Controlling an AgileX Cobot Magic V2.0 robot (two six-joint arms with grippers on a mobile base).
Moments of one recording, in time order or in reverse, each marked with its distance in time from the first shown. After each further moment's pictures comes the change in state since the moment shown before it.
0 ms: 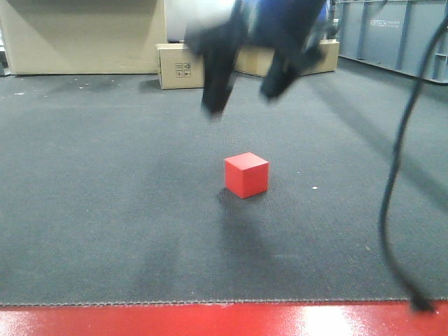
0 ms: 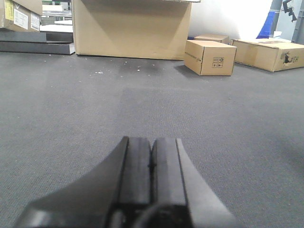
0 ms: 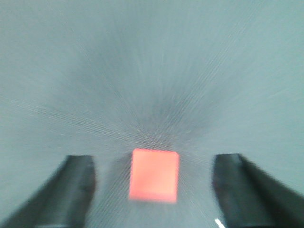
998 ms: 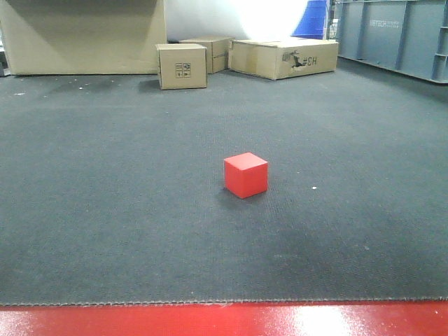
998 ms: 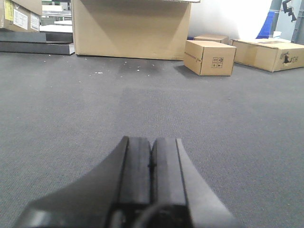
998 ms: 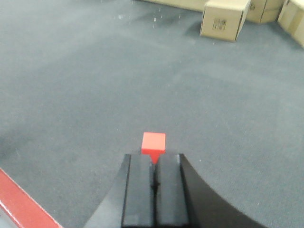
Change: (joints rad) left arm 0.000 0.000 0.000 0.000 0.000 0.000; right arm 0.000 -1.033 0.853 0.000 -0.465 0.004
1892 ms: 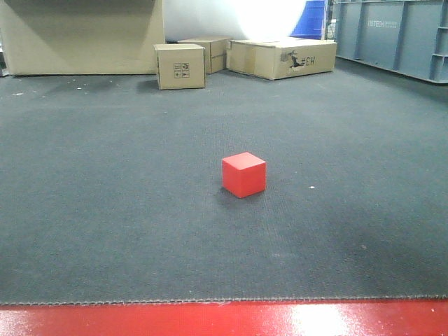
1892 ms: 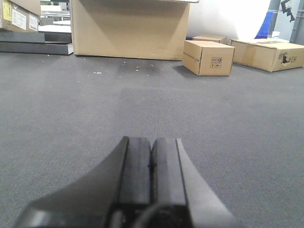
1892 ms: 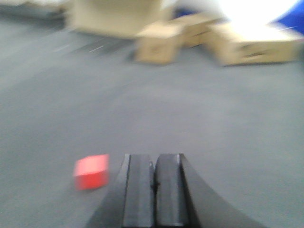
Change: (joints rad) left arm 0.000 0.000 0.000 0.000 0.000 0.000; right arm -0.316 -0.162 0.029 0.000 0.007 -0.004
